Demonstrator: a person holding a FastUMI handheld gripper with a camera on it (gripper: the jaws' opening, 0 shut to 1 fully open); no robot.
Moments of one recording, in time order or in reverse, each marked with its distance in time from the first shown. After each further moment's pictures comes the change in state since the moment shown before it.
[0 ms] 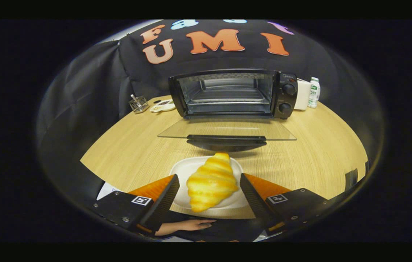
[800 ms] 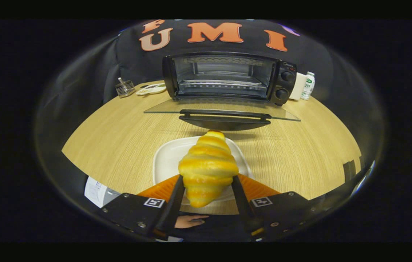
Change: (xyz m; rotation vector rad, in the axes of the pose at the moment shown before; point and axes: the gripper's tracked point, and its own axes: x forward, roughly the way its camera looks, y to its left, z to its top) arm 0.020 -0.005 -0.028 -0.001 0.064 -0.100
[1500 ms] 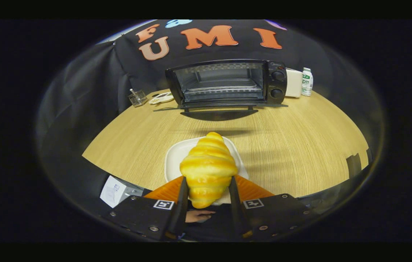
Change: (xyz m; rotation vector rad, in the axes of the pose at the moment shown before) arm -0.041 -0.015 -0.009 0.033 -0.025 0.134
